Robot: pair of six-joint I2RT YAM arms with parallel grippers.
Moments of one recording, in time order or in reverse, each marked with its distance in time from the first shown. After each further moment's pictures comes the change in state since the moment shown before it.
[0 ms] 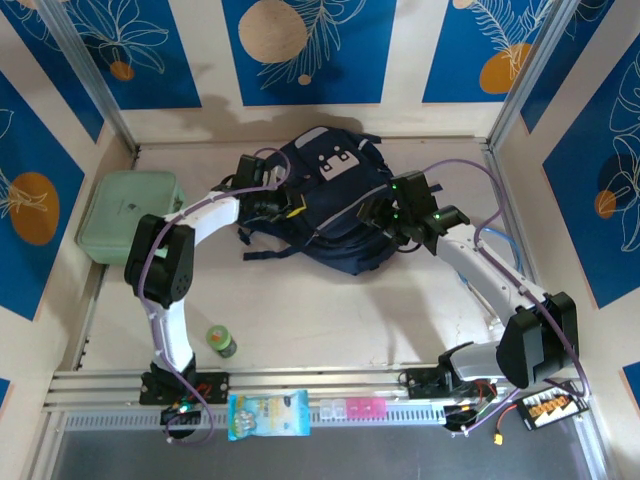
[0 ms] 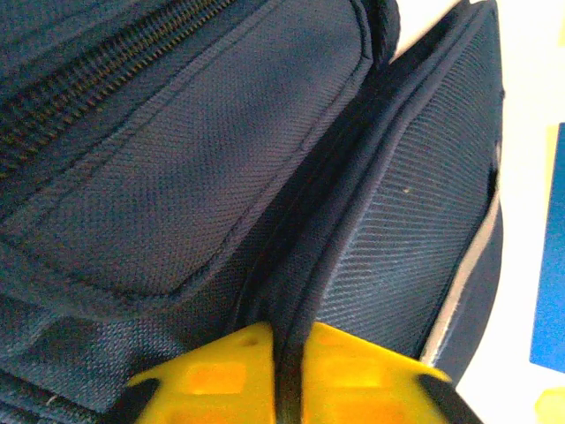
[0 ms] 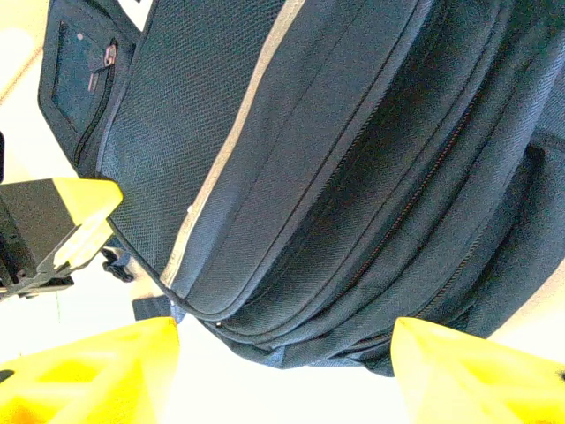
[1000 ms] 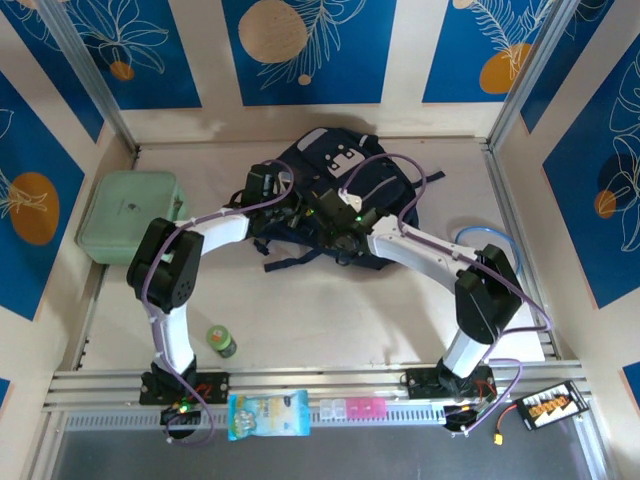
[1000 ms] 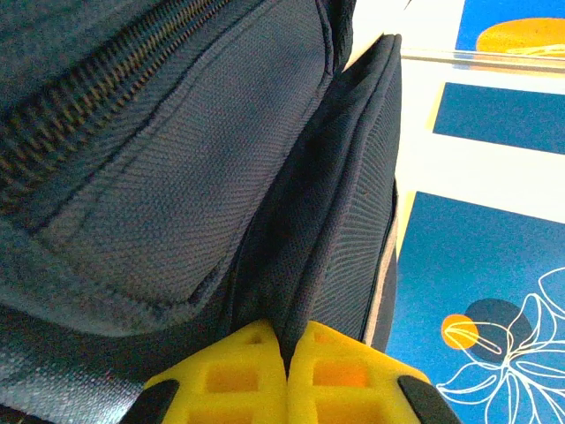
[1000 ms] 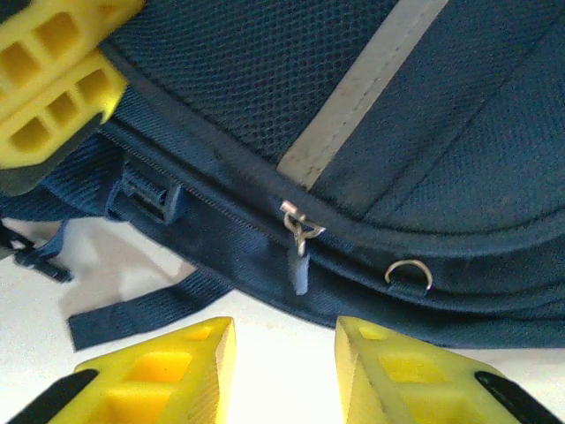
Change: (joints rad) left arm -0.079 -0.025 -0.168 0.457 -0.021 -0.561; right arm 0.382 0.345 0.238 -0.128 0.409 0.050
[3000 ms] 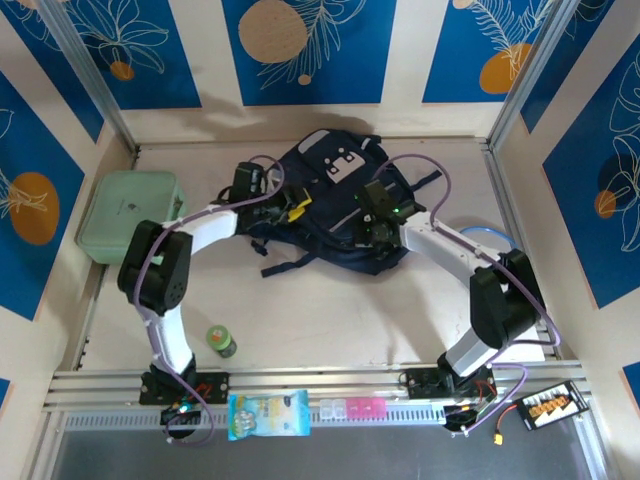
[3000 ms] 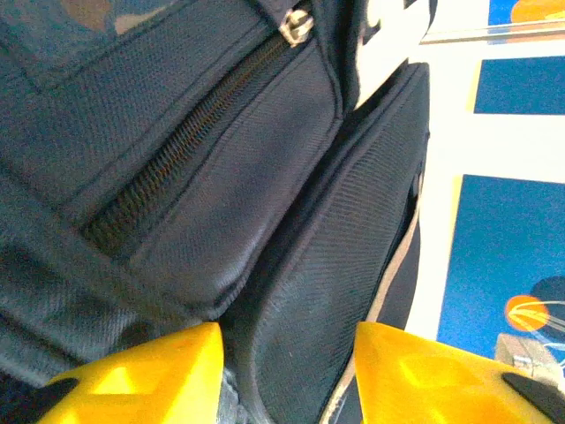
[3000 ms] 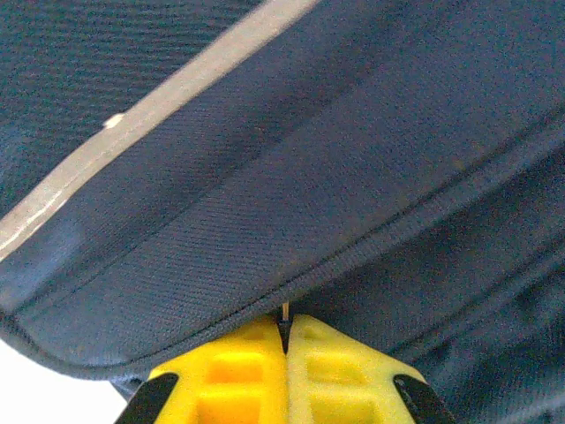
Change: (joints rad) left arm 0.090 -0.074 -0.008 -0.190 0.018 0.298; right arm -0.231 -0.077 -0.142 0.053 -0.211 -0.446
